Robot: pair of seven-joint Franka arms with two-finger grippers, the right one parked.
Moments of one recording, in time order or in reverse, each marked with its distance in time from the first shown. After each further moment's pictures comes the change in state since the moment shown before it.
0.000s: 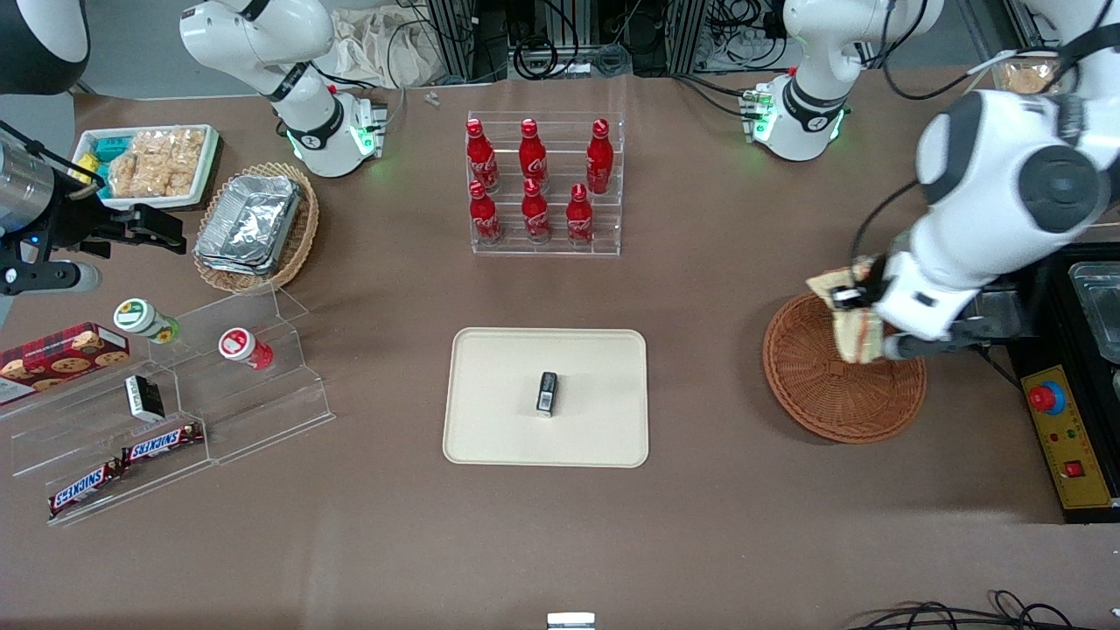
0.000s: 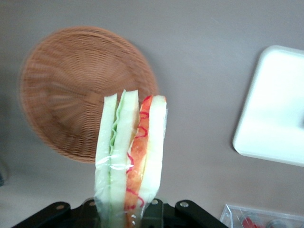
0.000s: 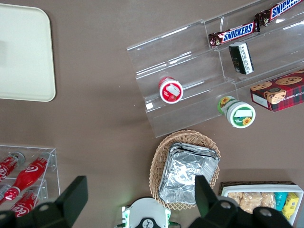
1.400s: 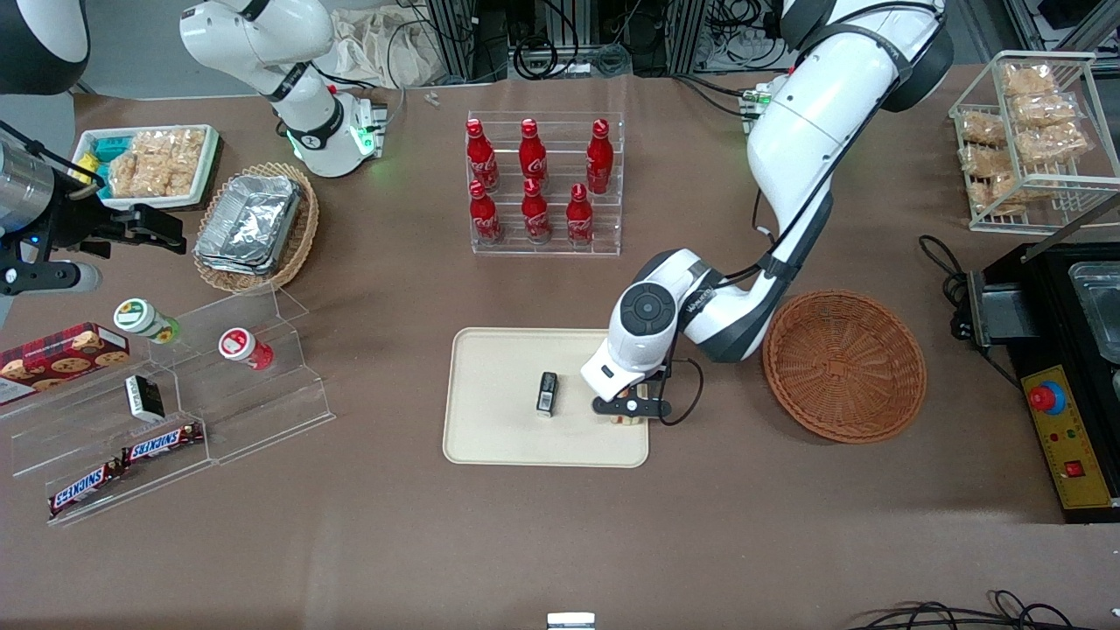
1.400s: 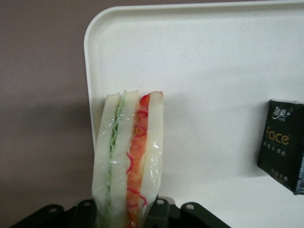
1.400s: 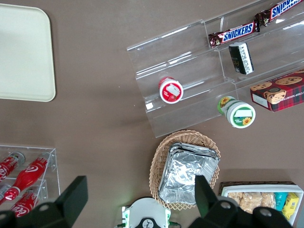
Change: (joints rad) arm -0.306 0.667 -0.108 0.282 0.335 0.461 -0.323
